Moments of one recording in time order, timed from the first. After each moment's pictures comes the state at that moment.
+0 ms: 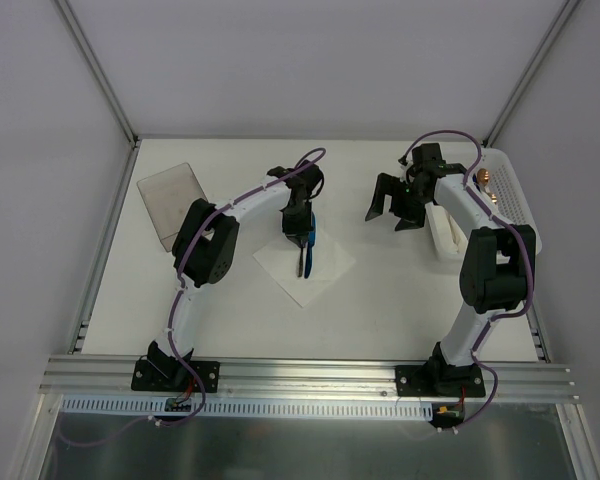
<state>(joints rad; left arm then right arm) -0.63 2.24 1.83 -0.93 0.07 -0.61 0.14 1.81 1.43 -0.79 -0.33 0.30</state>
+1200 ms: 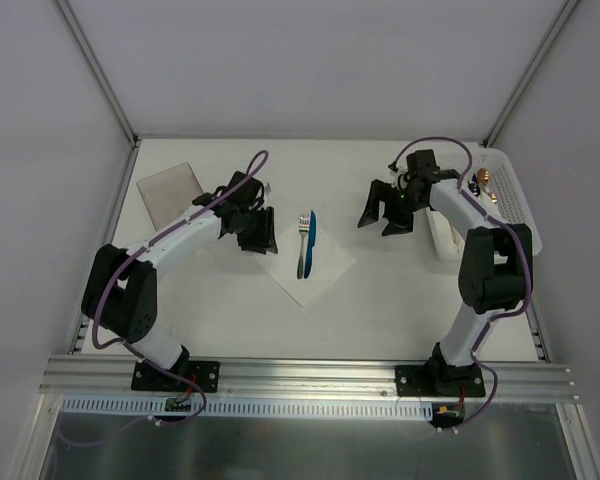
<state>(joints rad) -0.48 1.60 1.18 -0.65 0.20 -0.49 0.17 1.81 1.37 -0.75 -0.46 0.28</state>
